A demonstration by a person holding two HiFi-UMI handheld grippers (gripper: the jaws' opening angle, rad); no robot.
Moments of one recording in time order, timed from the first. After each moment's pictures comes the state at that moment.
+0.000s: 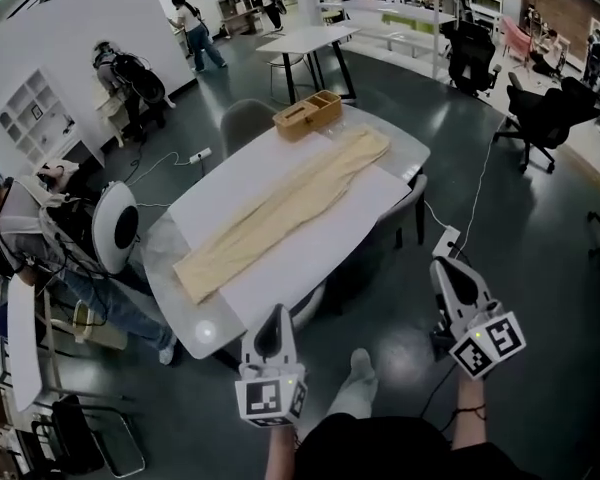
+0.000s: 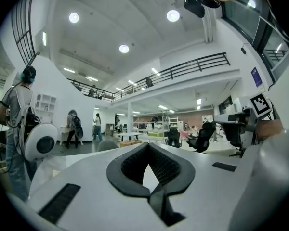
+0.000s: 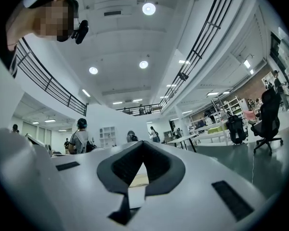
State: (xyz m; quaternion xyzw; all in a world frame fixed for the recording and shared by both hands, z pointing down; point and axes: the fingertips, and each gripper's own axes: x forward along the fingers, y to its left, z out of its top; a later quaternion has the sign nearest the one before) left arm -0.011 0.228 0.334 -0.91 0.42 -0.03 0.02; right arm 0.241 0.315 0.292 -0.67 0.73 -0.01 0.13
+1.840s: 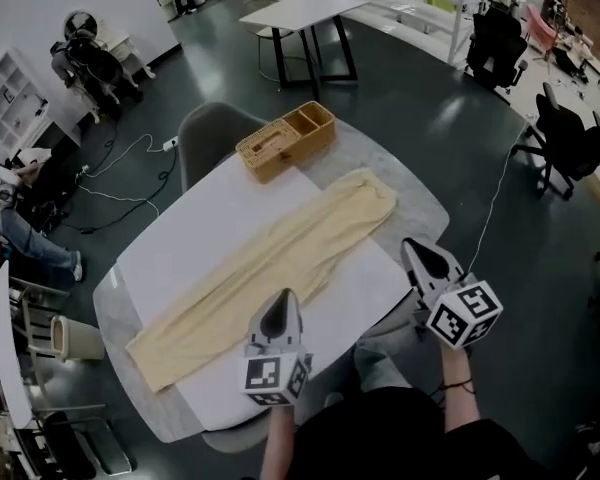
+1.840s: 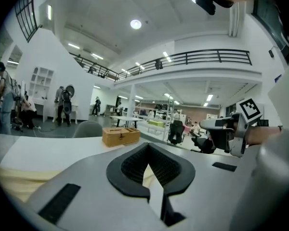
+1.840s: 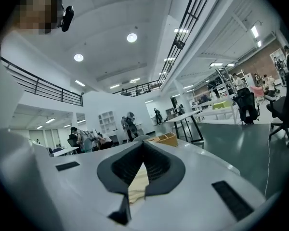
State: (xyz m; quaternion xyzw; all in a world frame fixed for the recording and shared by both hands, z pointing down) left arm 0.254 -0.128 0.407 -0.90 0.42 -0.07 -0.09; right arm 0.473 -0.099 0.369 -0.63 0.76 -0.14 0.07
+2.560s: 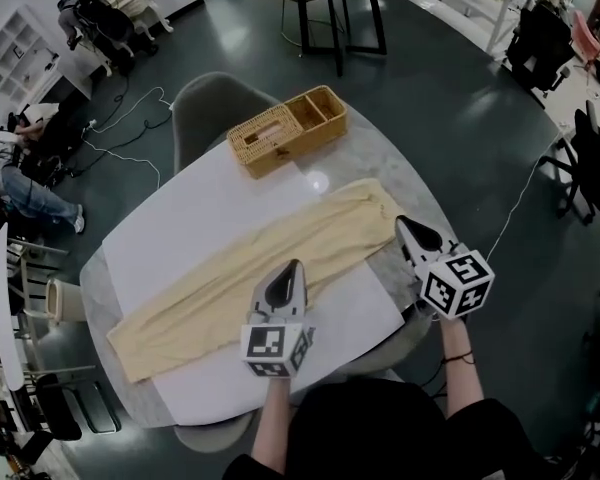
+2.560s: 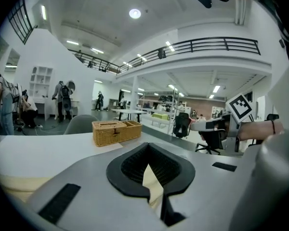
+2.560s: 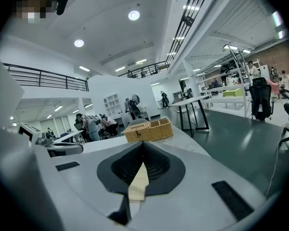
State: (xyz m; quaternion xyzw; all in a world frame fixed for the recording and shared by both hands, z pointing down) left arm 0.359 -0.239 0.455 -0.89 0.43 -0.12 -0.11; right arm 0.557 -0.250 0.445 -0.57 0.80 -0.19 -0.03
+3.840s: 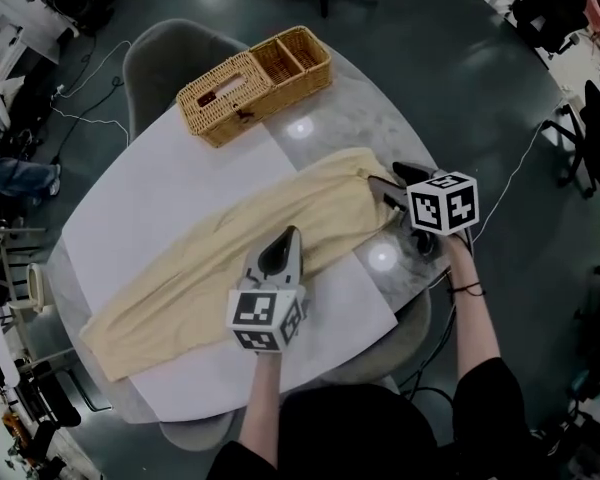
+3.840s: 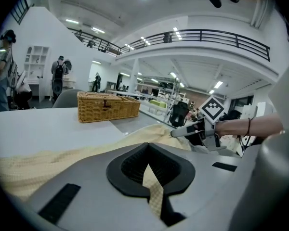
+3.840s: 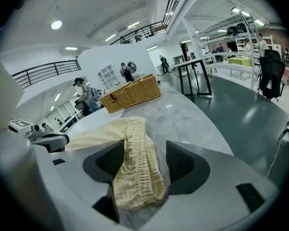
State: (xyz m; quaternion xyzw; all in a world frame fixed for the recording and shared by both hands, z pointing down) left arm 0.412 -0.303 0.550 -0.88 0.40 -0.17 -0.19; right arm 0.595 -0.357 0.602 -0.49 0.78 -0.34 -0.17
